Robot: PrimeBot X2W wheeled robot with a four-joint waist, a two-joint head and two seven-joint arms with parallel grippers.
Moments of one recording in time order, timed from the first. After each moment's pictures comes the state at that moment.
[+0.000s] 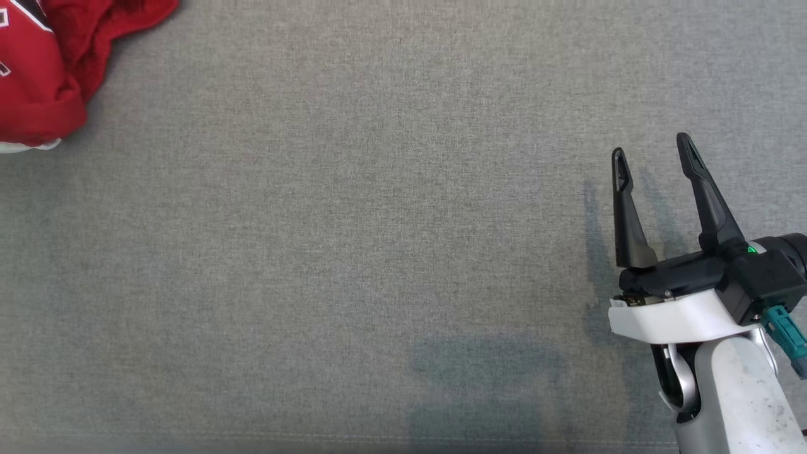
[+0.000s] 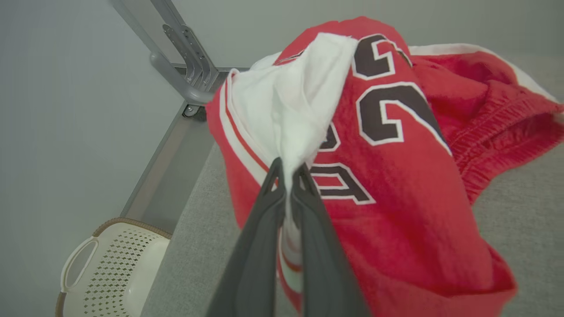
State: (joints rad) left arm -1.05 0.52 -0.17 1.01 -0.44 -0.13 0.10; right arm -0.19 -0.05 0.03 -0.13 -0.02 0.13 -0.26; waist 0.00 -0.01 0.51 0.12
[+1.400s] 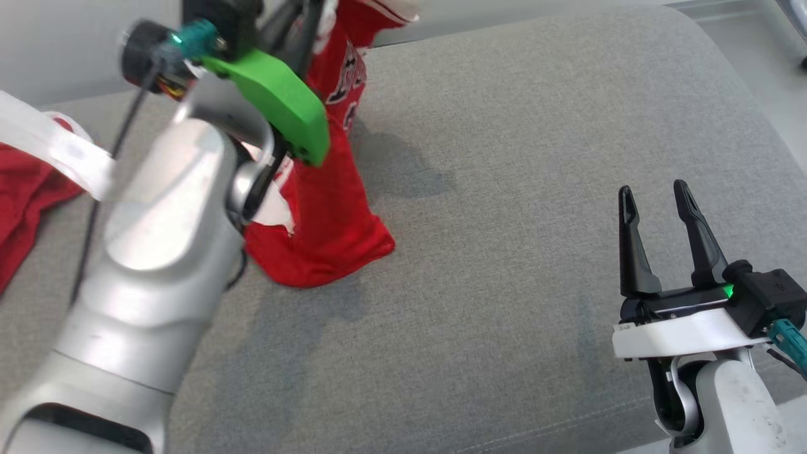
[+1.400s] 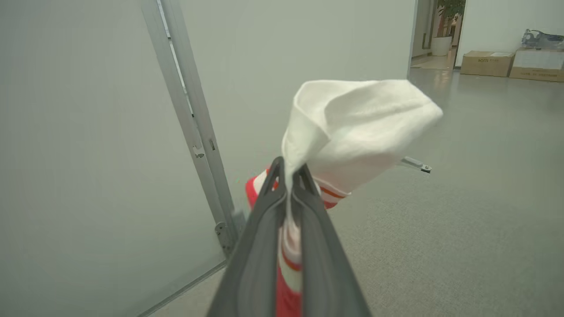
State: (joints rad) left arm -1.01 0.21 -0.60 0.51 -0.53 -0.11 0.01; right arm -0.13 -0.05 0.01 -0.04 0.17 0.13 -0.26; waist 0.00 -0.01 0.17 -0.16
